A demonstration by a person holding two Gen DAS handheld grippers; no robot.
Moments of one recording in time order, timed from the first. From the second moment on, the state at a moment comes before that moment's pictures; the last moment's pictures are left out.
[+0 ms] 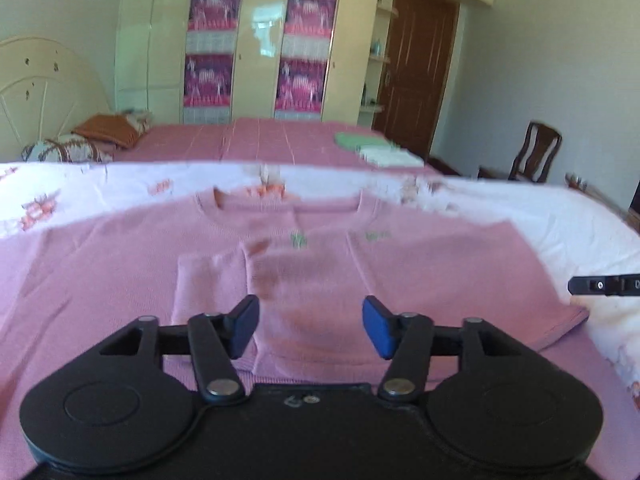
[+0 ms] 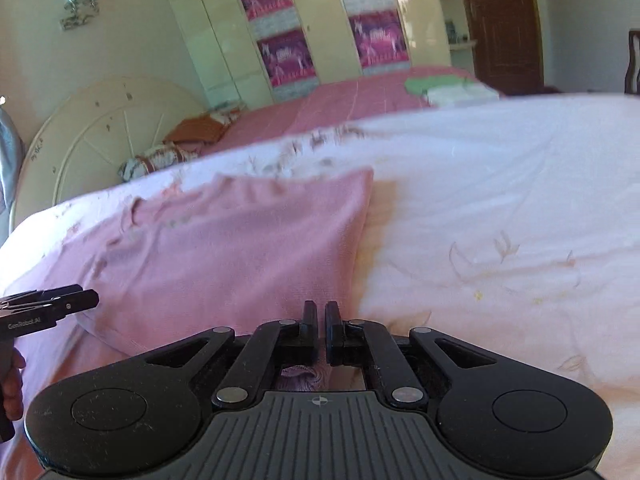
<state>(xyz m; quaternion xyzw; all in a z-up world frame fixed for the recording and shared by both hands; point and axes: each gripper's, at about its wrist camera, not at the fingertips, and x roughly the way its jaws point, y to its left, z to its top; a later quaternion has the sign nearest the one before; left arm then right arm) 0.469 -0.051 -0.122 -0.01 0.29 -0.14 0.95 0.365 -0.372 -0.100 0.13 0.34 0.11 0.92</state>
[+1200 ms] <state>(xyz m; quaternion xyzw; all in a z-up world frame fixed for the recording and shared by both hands) 0.356 0.376 -0.118 -0.33 0.28 0.22 0.88 0.328 -0.262 -0.070 0.20 0.32 0.03 0.93</state>
